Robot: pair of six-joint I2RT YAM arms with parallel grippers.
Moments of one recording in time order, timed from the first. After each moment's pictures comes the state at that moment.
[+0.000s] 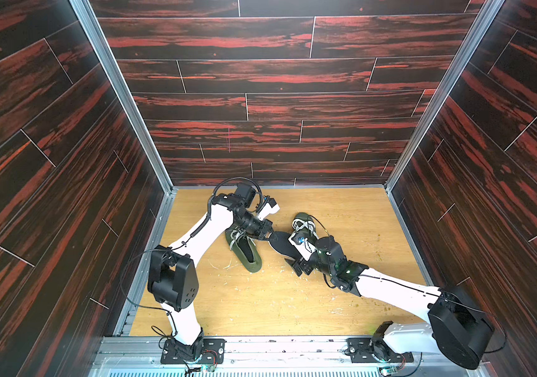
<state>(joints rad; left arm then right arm) -0.40 1.78 1.61 -1.06 0.81 0.08 0.78 1.34 0.66 0.18 0.00 -0.22</state>
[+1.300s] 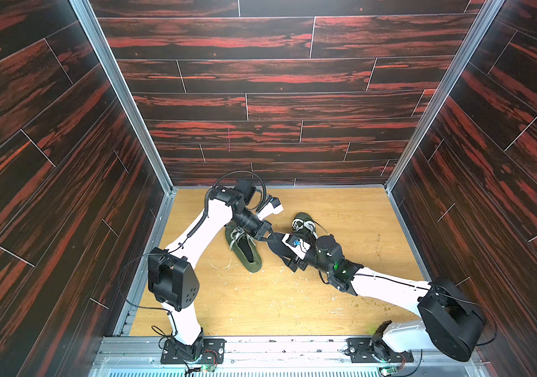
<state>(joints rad) -0.42 1.80 1.75 -1.28 0.83 0.33 0.78 1.40 0.66 0.38 -0.11 -0.40</state>
